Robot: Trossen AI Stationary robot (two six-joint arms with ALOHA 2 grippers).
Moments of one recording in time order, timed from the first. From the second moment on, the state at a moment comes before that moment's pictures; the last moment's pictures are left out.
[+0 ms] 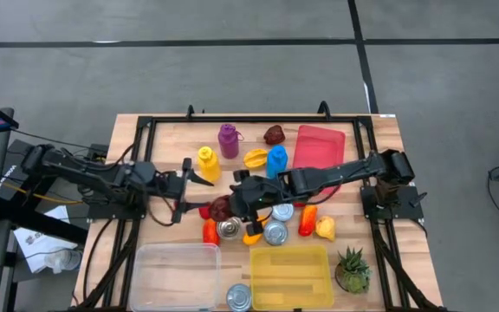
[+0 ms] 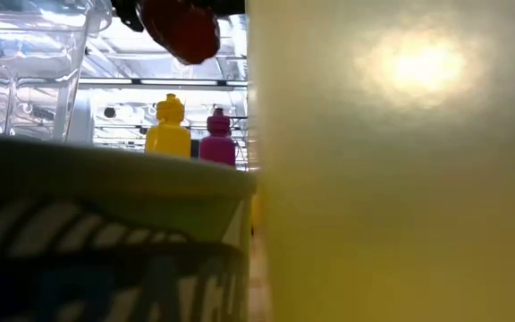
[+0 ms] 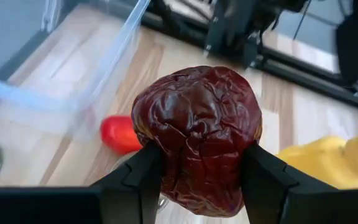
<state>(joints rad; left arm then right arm) -0.21 0.78 0.52 0.14 -0.13 0.16 0.19 1.87 1.66 -0.43 0.10 -0.23</state>
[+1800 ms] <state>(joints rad) -0.28 0.37 0.22 0.30 -0.14 0.15 0.09 2.02 1.66 0.28 -0.01 -0.18</state>
